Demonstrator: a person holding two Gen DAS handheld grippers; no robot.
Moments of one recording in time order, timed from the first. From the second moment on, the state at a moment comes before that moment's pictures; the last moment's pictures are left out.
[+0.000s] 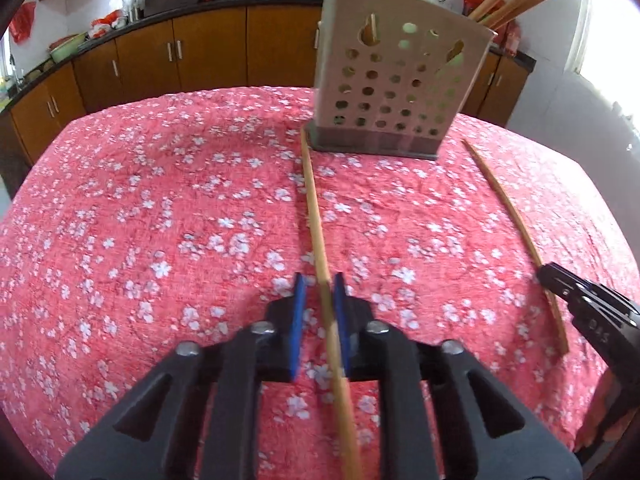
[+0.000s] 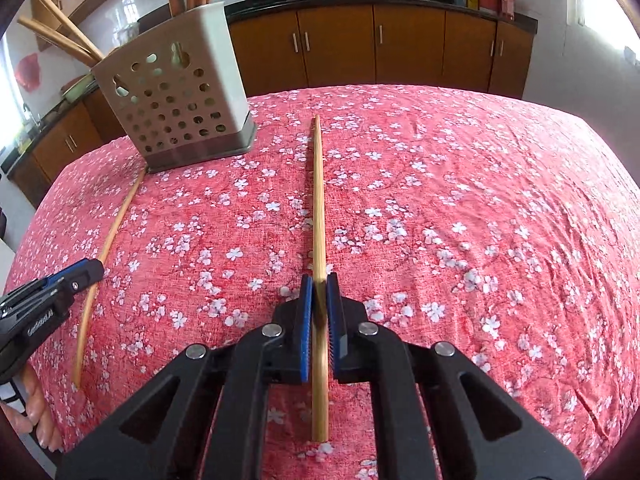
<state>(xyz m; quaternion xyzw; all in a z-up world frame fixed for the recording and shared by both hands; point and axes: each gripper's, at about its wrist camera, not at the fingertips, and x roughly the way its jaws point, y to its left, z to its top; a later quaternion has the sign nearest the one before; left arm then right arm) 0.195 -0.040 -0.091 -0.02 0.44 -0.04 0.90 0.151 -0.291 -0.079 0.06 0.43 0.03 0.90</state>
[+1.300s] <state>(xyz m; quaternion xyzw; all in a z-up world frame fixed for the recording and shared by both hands) 0.207 0.057 -0.091 -0.04 0.43 0.00 0.90 0.181 -0.283 -0.086 0.02 0.42 0.02 0.91</state>
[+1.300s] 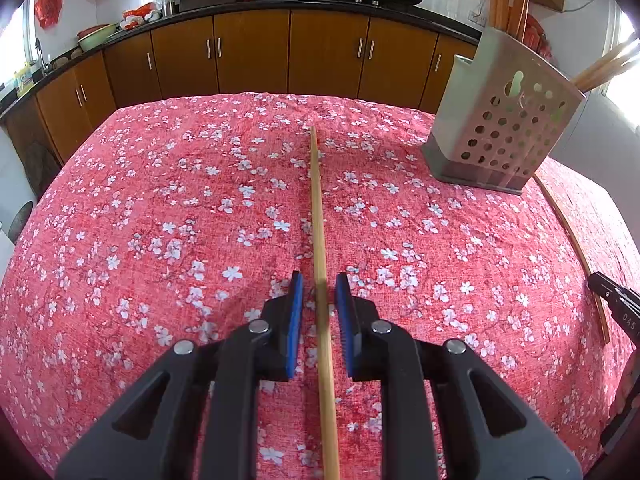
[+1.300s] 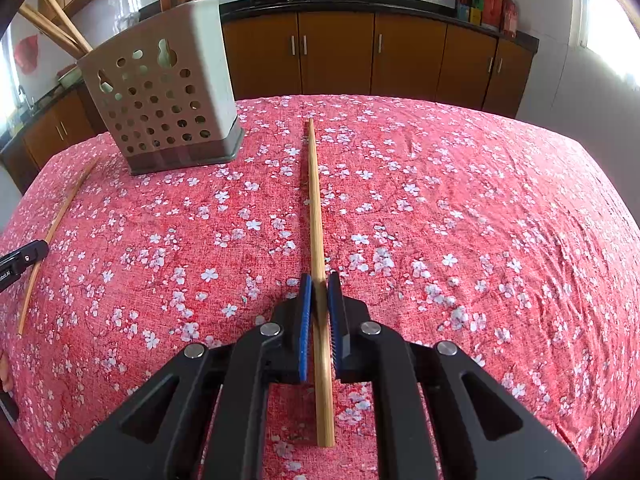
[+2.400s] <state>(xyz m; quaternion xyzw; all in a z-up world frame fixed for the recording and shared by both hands) 0.207 0.058 -0.090 -0.04 0.43 0.00 0.90 0.181 -0.284 -0.085 0.02 0.42 0.02 0.91</state>
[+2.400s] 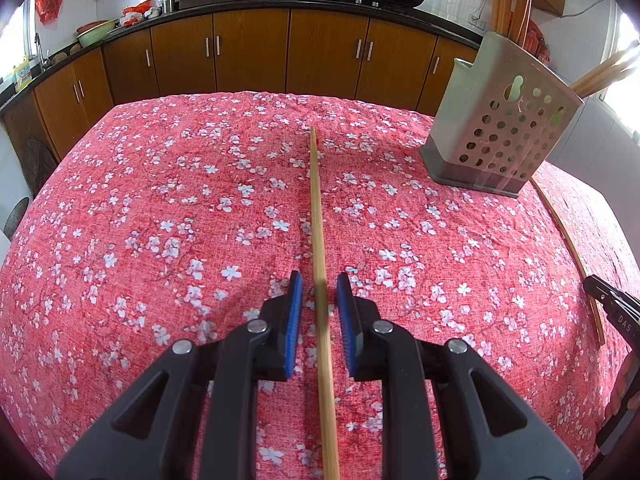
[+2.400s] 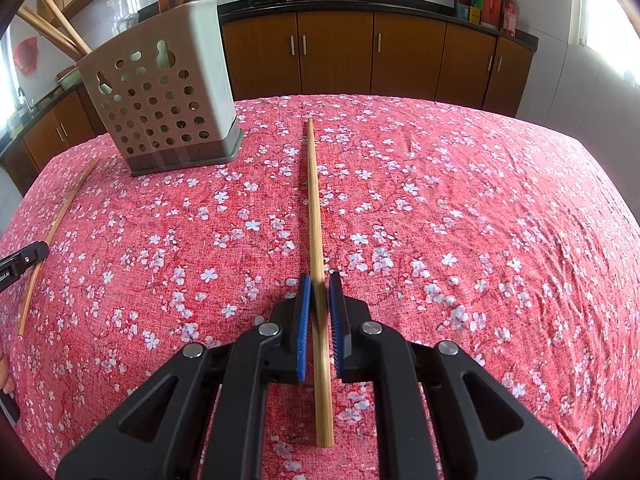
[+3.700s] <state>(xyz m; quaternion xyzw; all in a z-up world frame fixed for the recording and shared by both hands) 0.154 0.055 0.060 -0.05 0.26 -0.03 0.96 0.130 -0.312 0.039 0.08 0.23 0.03 0.97</state>
